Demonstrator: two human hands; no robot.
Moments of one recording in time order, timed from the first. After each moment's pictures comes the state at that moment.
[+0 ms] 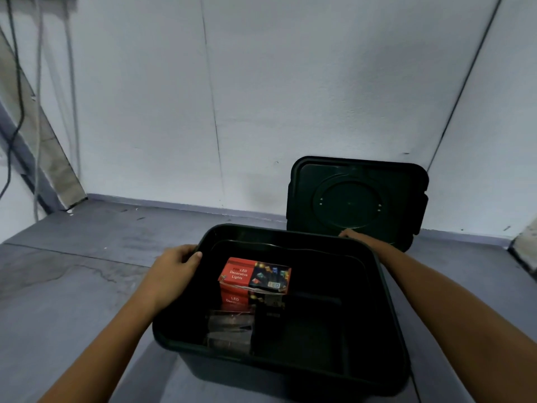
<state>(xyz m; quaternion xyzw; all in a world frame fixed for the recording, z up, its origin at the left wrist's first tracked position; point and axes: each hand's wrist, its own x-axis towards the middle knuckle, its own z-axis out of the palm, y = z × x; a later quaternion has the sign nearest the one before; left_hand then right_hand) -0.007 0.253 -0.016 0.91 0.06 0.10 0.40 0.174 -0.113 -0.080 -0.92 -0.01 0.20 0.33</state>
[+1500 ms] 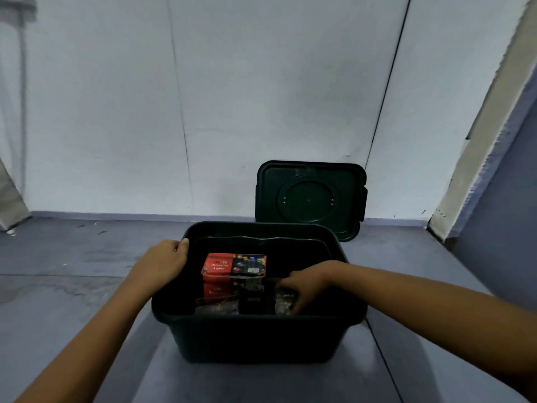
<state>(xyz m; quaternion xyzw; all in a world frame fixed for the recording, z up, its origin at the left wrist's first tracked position) 0.003 0.257 -0.017 0.96 0.04 0.07 0.27 0.005 -0.013 -0.028 -0.92 -0.24 0.32 -0.07</state>
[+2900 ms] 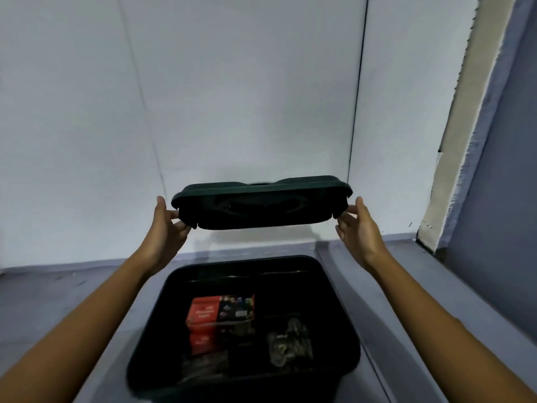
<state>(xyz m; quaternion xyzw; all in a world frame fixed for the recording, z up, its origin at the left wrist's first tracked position) 0.087 0.219 0.060 0.63 -0.10 -0.01 0.77 0.032 -0.115 0.041 -0.59 0.03 -0.17 0.79</state>
